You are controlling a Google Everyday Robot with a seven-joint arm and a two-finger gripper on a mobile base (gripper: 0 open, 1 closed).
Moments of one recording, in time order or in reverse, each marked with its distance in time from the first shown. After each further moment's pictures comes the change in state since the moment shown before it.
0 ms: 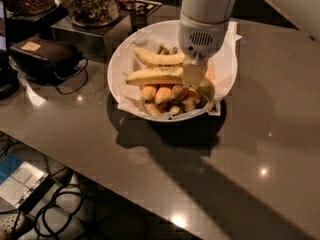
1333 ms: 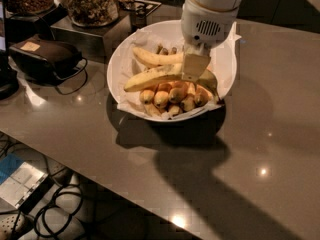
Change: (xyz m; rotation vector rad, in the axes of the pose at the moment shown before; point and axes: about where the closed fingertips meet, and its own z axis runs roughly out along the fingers) arm -0.008 0.003 -0.028 0.064 -0.092 -0.069
